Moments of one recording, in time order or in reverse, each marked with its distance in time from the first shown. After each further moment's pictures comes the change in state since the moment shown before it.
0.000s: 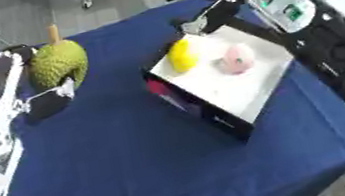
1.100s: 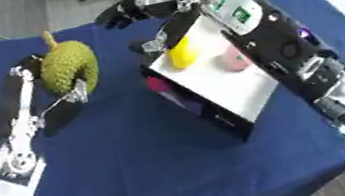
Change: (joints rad) left arm -0.013 -0.076 -0.038 0.185 0.149 -0.293 0.257; right arm -0.050 0.042 0.050 0.004 -0.048 -0.007 0.220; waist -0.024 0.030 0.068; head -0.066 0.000
